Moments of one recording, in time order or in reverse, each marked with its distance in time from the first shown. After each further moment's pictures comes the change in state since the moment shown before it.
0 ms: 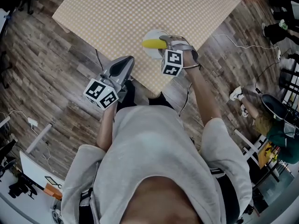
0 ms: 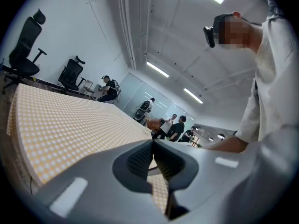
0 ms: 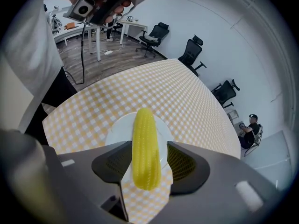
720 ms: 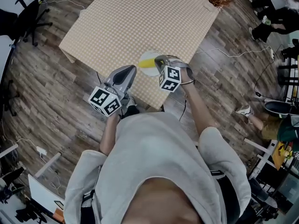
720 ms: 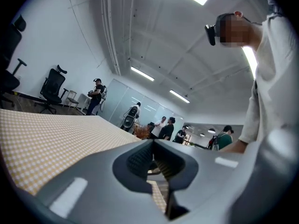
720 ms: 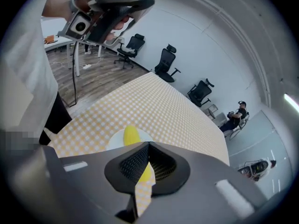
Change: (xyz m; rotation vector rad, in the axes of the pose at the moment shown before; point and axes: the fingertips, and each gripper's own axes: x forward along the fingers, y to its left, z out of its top) left arm 0.007 -0.040 0.055 0.148 -0.056 -0.132; right arm -0.065 -0.023 0.019 0.219 -0.092 -0.179
